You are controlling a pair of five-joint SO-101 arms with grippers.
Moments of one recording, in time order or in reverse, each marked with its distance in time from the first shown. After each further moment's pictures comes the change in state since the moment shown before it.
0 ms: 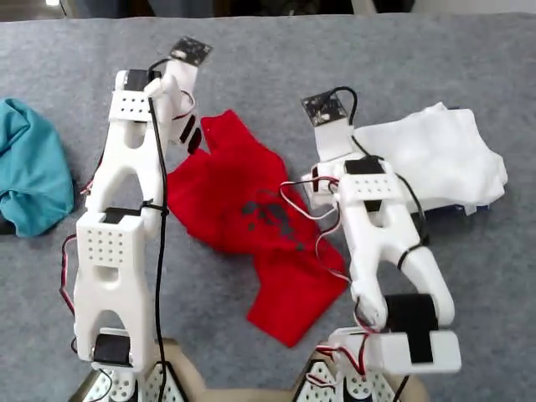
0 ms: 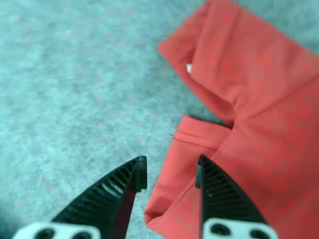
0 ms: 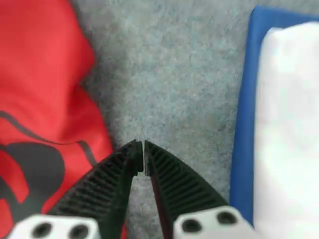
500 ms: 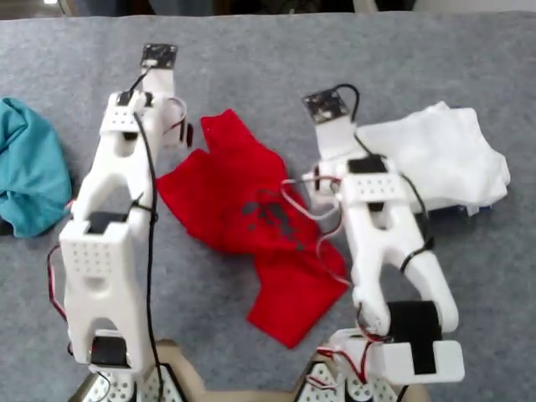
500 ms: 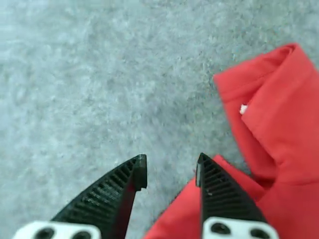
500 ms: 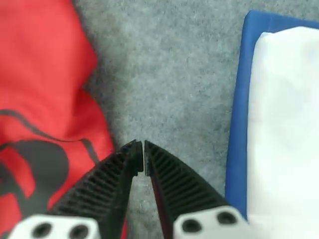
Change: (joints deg) left arm -3.1 -6.4 19.4 -20.7 17.1; right arm 0.0 -3.7 0.6 1.1 0.0
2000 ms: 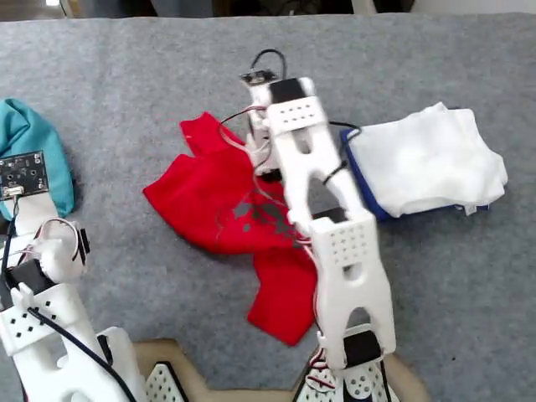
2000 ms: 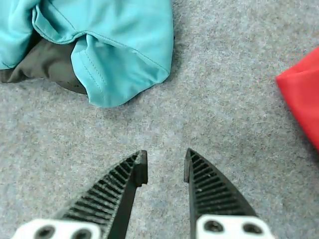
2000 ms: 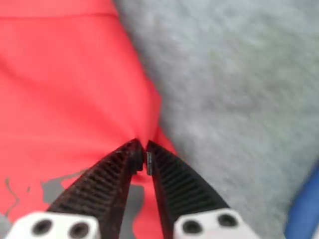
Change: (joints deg) left arm -31.4 -99.2 83.3 1.6 -10.7; right arm -11.9 53.5 -79.6 53.0 -13.5
